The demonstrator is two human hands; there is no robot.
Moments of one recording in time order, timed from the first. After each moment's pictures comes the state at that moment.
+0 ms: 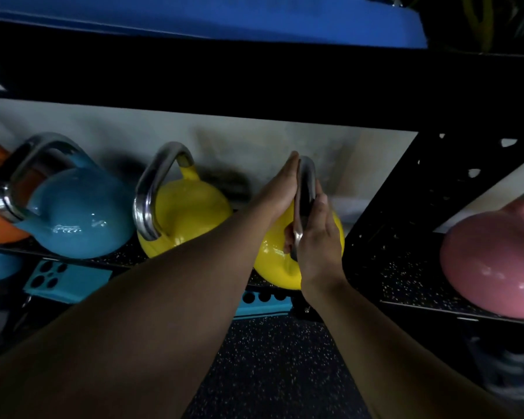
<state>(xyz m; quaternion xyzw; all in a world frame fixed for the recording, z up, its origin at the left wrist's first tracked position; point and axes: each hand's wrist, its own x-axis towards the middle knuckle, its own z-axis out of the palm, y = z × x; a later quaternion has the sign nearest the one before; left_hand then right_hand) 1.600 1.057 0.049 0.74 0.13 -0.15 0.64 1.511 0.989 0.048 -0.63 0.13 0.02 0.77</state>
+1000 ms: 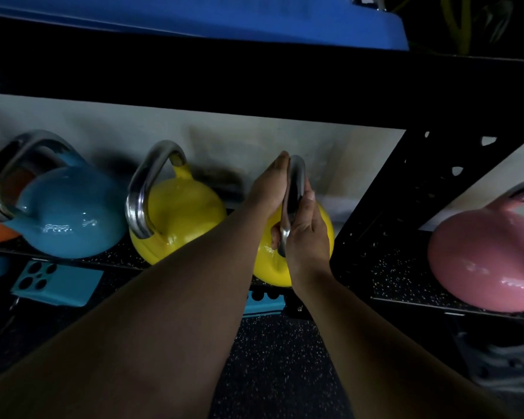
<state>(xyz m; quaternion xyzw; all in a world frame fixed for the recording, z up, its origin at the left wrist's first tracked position) 1.608 1.062 0.031 0.75 0.13 -0.10 0.64 1.508 0.992 0.044 -0.64 0.12 0.02 0.76</state>
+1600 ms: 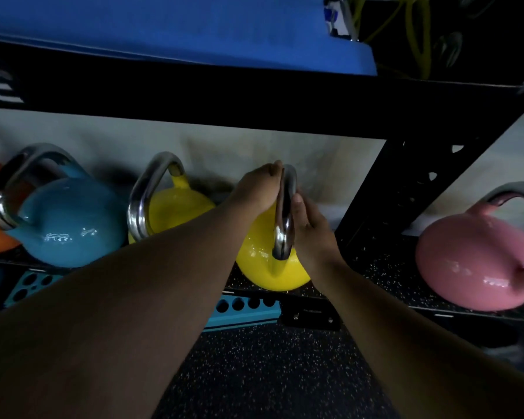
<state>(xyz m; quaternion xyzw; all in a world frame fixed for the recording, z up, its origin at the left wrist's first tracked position) 1.601 1.072 0.063 0.90 0.07 -0.05 0.42 1.519 0.964 0.045 -0.77 0.06 0.04 0.63</state>
